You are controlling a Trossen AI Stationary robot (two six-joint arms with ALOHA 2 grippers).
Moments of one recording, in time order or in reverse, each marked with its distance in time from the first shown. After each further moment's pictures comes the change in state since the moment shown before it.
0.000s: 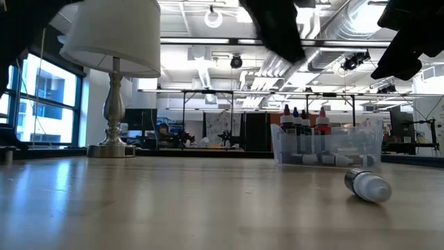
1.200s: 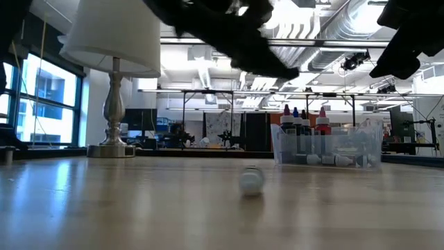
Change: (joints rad) left arm 0.028 -0.329 -0.849 0.877 0.283 0.124; right arm 0.000 0.003 0.000 0.013 0.000 -0.026
